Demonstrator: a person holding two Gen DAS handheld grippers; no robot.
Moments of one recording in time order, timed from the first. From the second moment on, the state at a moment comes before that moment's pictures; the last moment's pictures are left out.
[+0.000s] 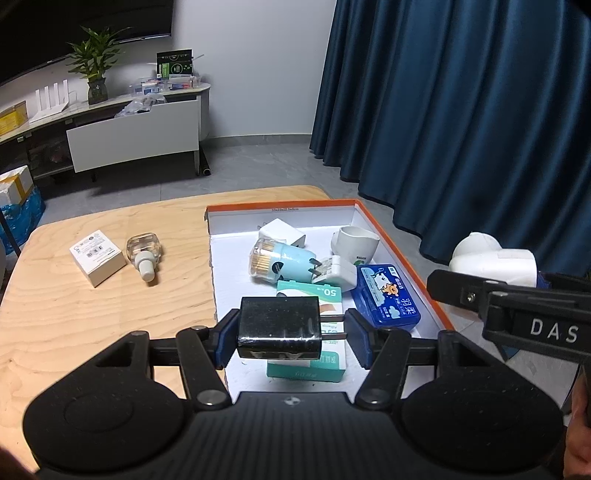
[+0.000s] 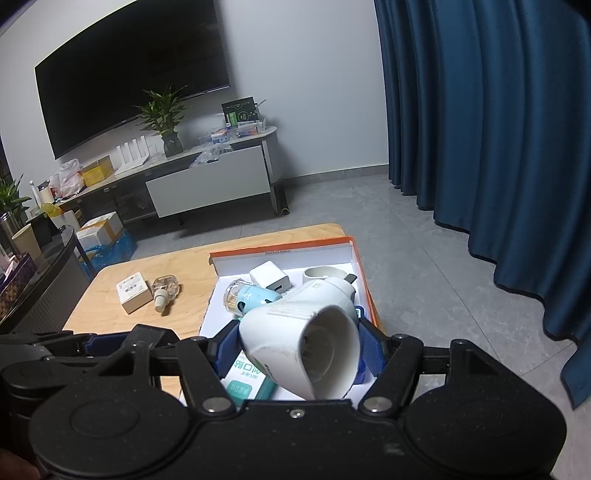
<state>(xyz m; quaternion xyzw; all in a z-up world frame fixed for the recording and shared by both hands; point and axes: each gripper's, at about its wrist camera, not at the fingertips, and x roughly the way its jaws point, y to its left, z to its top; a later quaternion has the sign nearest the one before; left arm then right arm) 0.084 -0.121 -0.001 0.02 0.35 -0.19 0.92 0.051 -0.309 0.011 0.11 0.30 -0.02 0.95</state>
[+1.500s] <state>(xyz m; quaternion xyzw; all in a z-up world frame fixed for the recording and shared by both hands) 0.112 -0.149 -0.011 0.03 0.37 -0.21 0.91 0.097 -0.317 0.009 0.10 0.30 -0.01 0.95</state>
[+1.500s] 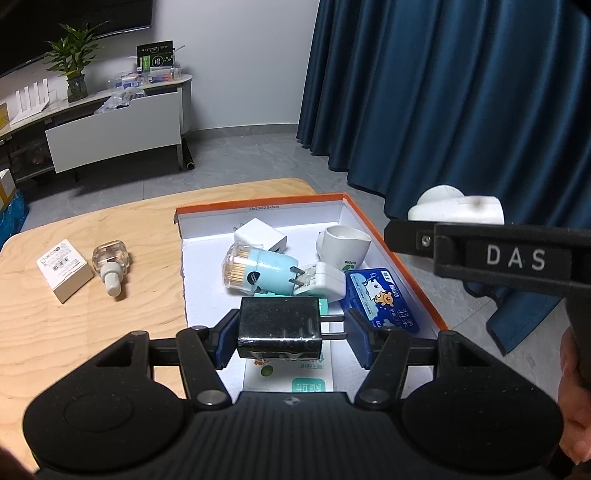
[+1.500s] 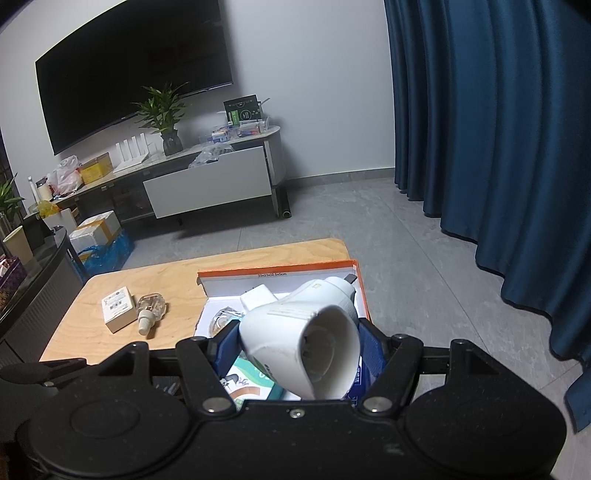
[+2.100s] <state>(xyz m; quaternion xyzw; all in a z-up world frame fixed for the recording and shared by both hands) 0.124 -0.158 -0.013 0.03 0.37 -0.22 0.90 0.129 -0.322 0.006 0.11 0.31 -0.01 0.94</state>
